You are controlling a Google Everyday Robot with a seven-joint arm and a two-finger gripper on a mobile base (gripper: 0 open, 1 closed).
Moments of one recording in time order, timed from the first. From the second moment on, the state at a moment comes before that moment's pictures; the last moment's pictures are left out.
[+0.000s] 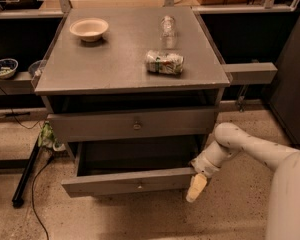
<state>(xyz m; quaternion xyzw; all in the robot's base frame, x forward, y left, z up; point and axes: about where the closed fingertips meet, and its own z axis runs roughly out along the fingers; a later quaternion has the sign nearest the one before) 0.527 -0.159 0.431 -0.55 0.78 0.30 0.07</state>
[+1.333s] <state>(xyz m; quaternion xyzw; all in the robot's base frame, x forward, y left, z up) 0.525 -0.157 0.433 -0.55 0.77 0.31 0.06</state>
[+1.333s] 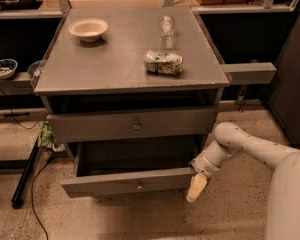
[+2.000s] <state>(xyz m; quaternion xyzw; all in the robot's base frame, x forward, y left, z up) 0.523 -0.159 0.437 -0.56 0.77 0.31 0.06</state>
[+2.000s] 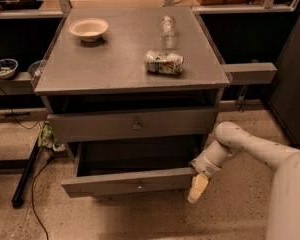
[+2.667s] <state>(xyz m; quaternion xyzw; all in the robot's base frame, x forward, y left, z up) 0.521 -0.160 0.437 -0.56 0.77 0.31 0.06</state>
